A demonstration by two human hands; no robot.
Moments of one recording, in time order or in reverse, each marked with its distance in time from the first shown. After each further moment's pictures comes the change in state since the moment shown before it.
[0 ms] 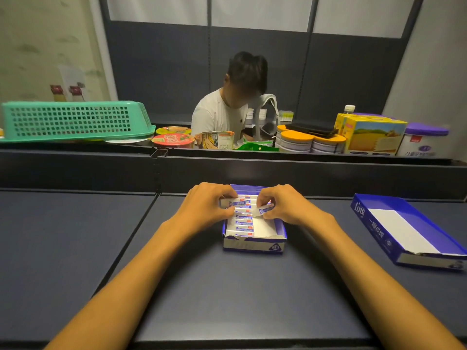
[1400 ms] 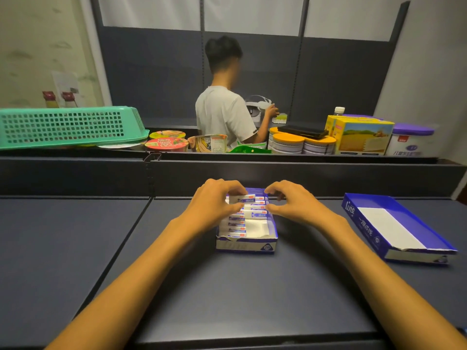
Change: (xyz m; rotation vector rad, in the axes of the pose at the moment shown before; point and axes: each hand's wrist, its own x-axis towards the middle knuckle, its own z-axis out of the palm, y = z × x) left_hand 0.014 0.025 0.008 -0.105 0.034 0.043; right_hand -0.026 0.019 -0.015 0.109 0.142 0.095
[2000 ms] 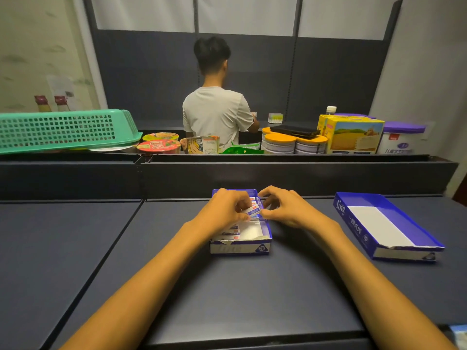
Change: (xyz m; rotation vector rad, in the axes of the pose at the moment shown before) left_hand 0.016 0.015 0.037 -0.012 -0.169 -0.010; right_hand -0.008 0.011 0.003 0.192 -0.091 0.050
